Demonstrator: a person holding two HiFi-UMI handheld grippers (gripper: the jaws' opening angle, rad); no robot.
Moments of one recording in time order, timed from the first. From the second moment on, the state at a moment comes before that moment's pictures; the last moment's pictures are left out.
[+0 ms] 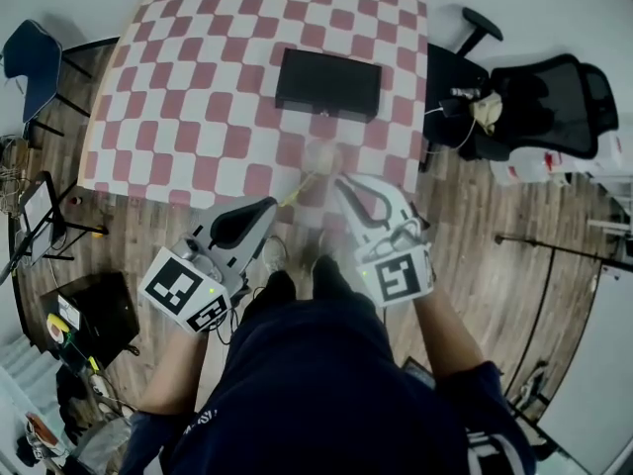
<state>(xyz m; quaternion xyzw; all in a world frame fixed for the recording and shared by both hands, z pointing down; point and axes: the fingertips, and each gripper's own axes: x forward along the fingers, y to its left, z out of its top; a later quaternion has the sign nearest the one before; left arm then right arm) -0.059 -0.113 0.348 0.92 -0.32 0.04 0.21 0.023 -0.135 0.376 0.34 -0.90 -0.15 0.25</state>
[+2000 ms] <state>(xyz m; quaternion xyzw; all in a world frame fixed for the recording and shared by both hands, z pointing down) -0.034 -0.101 0.317 0.94 -0.27 0.04 0.18 0.038 -0.116 0.335 0.40 -0.90 0.03 0.16</state>
